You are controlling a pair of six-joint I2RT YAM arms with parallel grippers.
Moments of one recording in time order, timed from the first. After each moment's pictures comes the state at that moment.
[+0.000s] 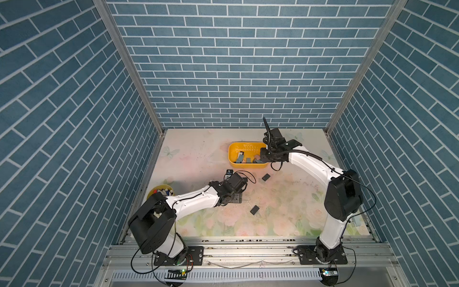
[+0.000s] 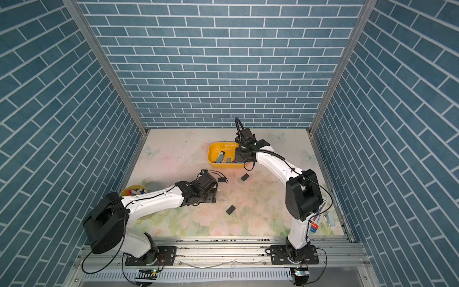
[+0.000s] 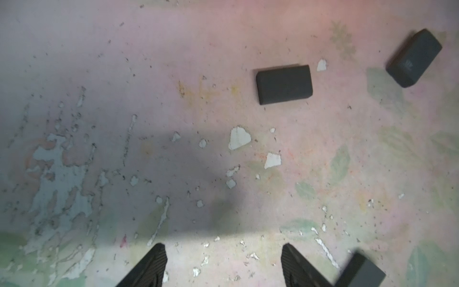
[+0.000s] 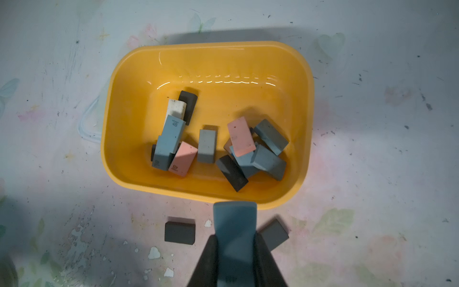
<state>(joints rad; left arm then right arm) -0.86 1.51 0.85 -0.49 -0.25 -0.74 0.57 1.88 1.62 -0.72 0.02 0.42</state>
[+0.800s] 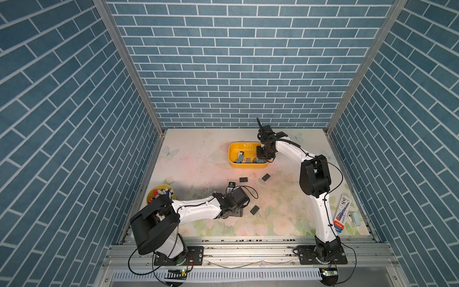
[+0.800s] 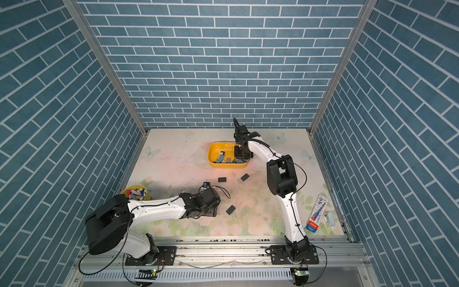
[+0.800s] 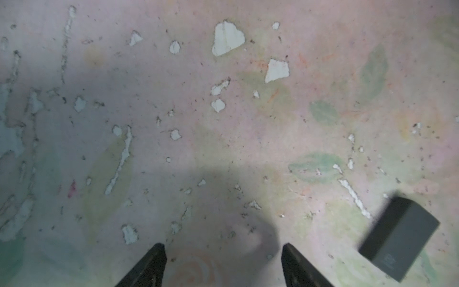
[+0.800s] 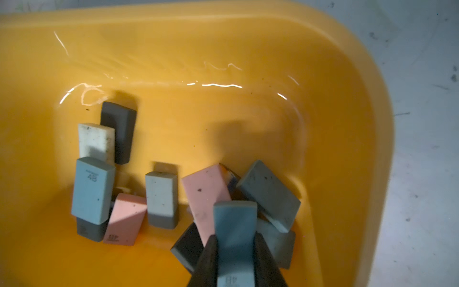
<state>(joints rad) -0.99 1.51 0.74 -0.44 -0.26 -0.83 0.51 2.30 2.02 -0.92 -0.07 0.38</state>
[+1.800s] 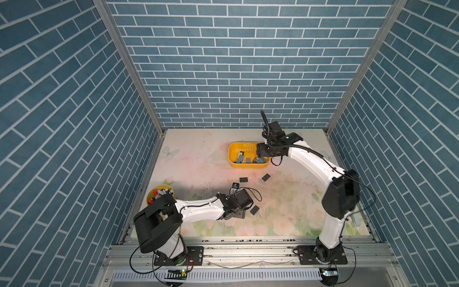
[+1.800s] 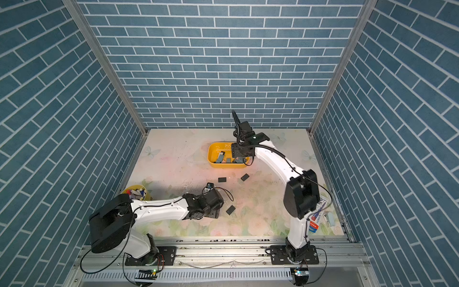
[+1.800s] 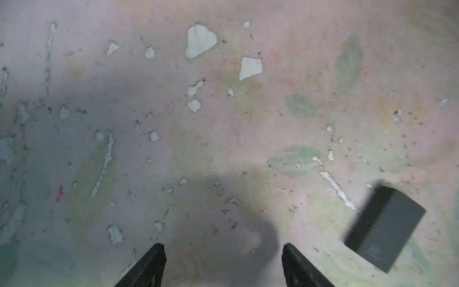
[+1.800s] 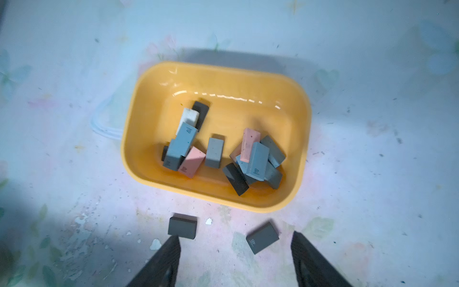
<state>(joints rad) -1.04 1.55 0.79 -0.46 -0.29 -0.79 0.59 1.76 1.66 -0.81 0.07 0.33</state>
